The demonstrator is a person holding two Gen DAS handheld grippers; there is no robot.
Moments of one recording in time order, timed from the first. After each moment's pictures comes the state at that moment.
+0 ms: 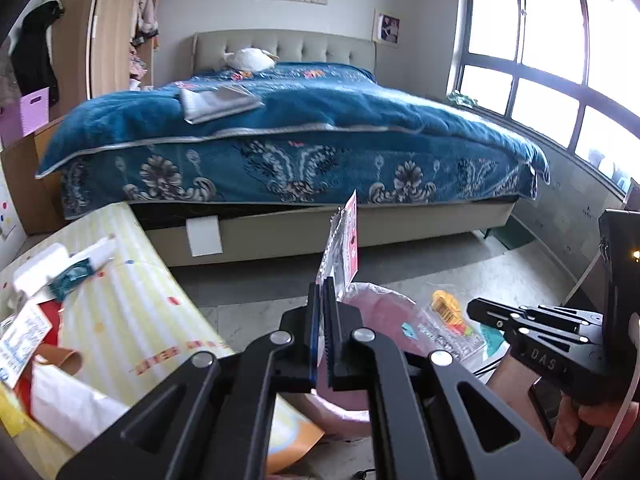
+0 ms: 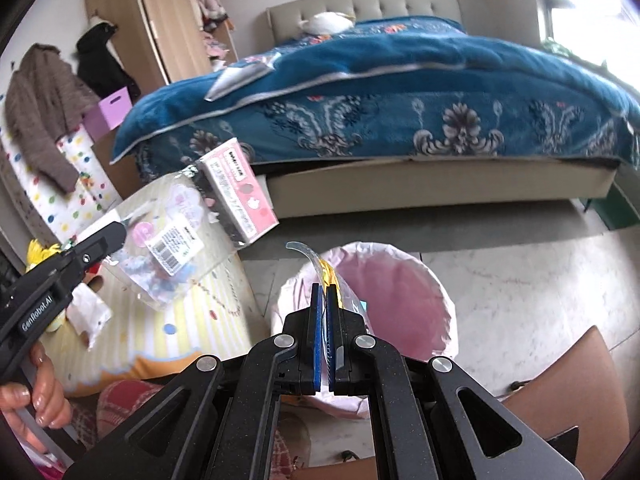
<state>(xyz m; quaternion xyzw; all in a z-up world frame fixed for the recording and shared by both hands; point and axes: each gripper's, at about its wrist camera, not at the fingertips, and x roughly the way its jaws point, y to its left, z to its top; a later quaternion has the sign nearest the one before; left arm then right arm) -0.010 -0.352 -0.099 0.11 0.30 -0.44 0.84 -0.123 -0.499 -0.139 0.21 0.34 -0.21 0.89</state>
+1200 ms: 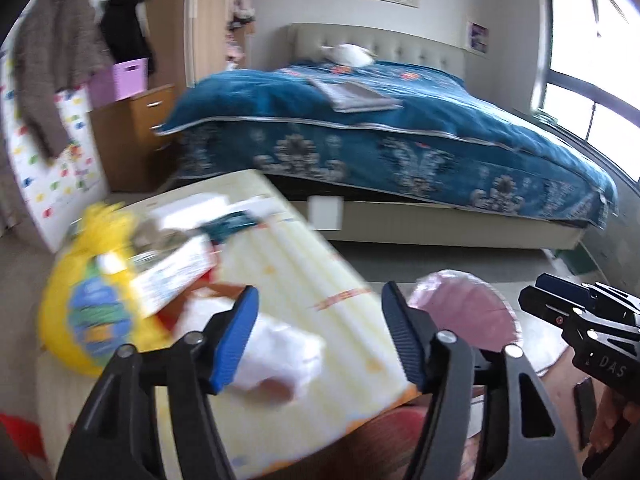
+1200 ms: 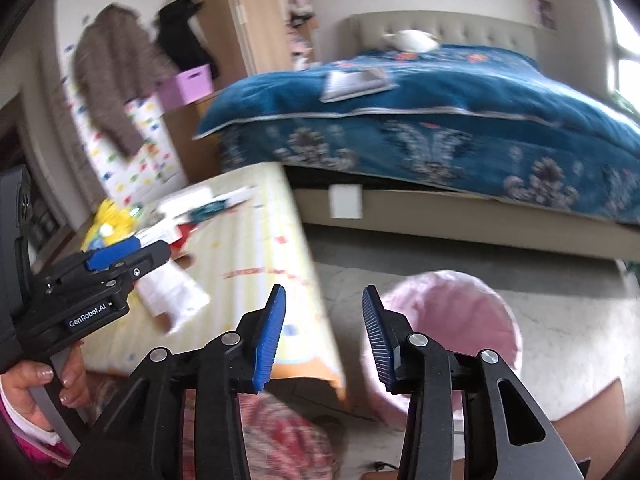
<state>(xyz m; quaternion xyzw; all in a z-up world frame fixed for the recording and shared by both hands) 0.021 -0.194 -0.076 0.09 0.32 -0.28 0.90 -0.079 -0.378 -0.091 0.13 0.33 -0.08 0.93</state>
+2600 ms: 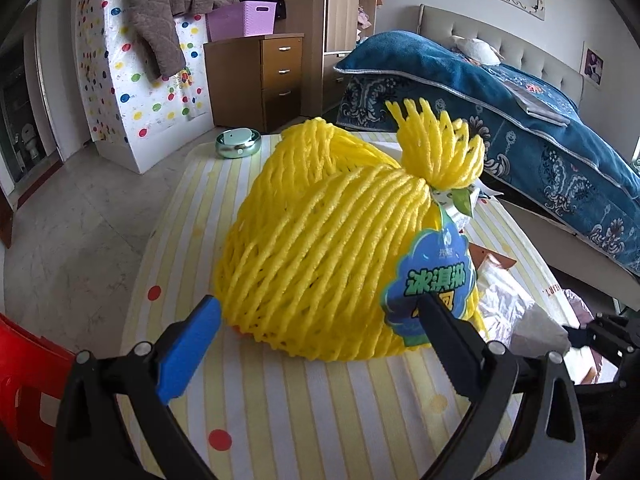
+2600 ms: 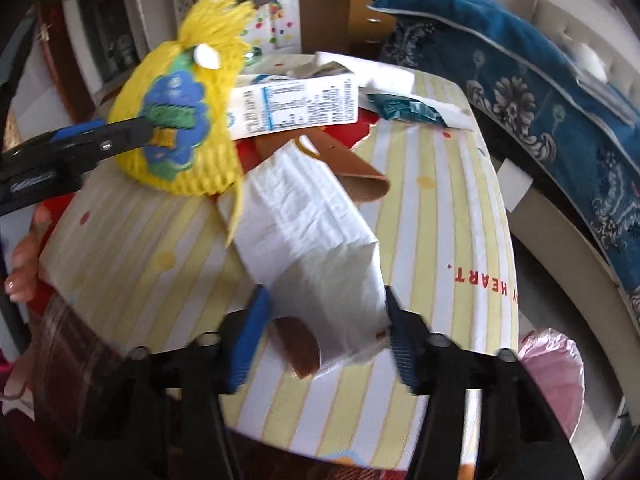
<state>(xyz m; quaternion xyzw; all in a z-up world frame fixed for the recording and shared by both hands) 0.109 -0.034 -0.120 0.04 0.39 -0.11 0.91 0.058 -0.225 -0.166 -0.04 0.47 0.10 0.88</state>
